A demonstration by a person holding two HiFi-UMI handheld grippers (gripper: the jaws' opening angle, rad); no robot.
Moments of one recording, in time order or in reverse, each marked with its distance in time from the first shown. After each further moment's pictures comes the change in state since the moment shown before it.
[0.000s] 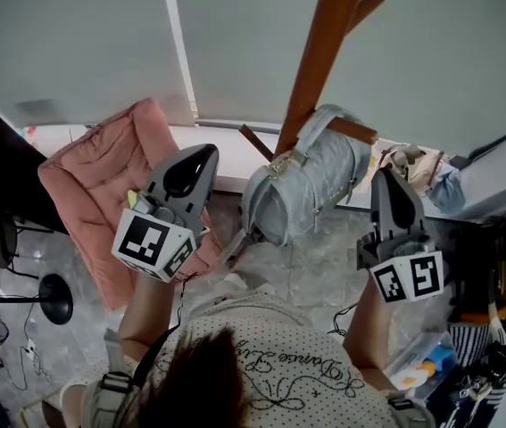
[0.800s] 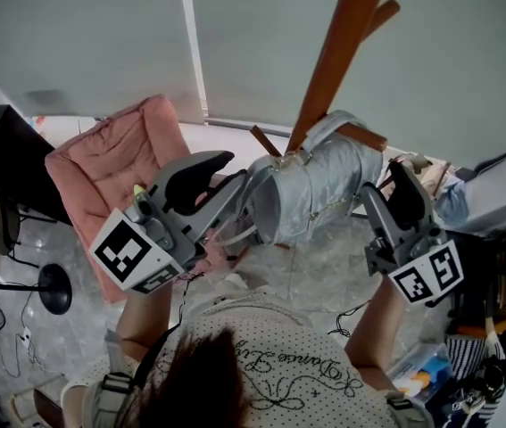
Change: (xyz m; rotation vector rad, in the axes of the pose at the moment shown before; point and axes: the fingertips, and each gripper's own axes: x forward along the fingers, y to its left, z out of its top) left arm -0.027 -0.051 0.057 -0.090 -0.120 -0.253; right arm 0.002 0.019 0.009 0.120 0.026 0.261
